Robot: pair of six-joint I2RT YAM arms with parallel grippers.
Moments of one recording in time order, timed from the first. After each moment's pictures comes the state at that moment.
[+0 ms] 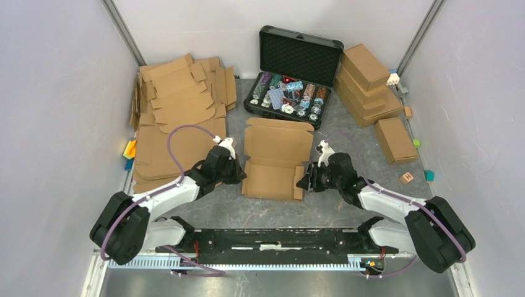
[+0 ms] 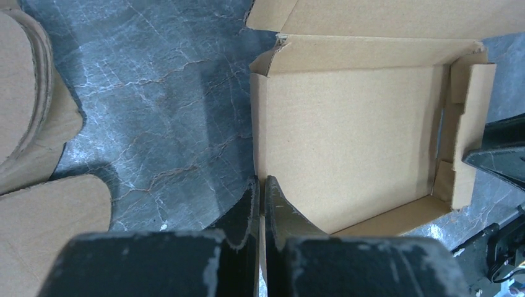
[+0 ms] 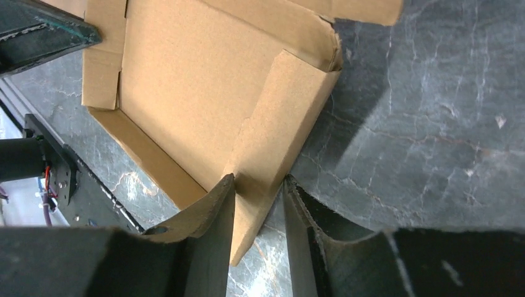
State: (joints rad) left arm -0.59 1.22 0.48 -0.02 0.07 -0.58; right arm 0.52 1.15 0.29 0.22 -0.35 0.55
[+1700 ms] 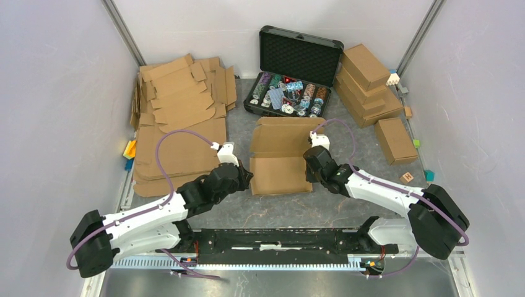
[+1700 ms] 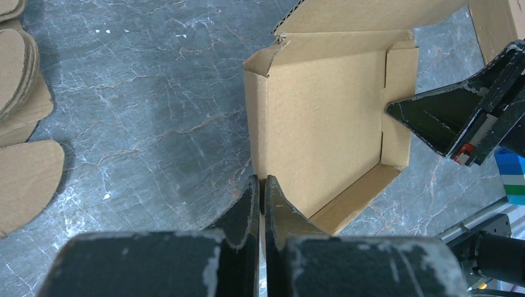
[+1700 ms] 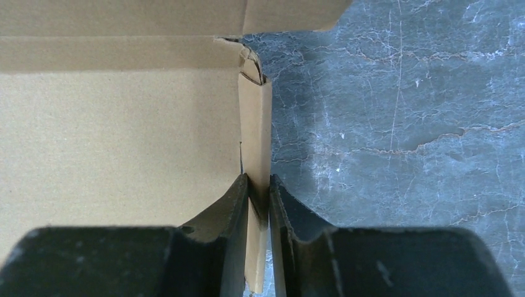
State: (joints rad) left arm -0.96 0.93 0.50 -0.12 -0.39 -0.77; right arm 0.76 1.26 0.62 -0.22 0.35 0.55
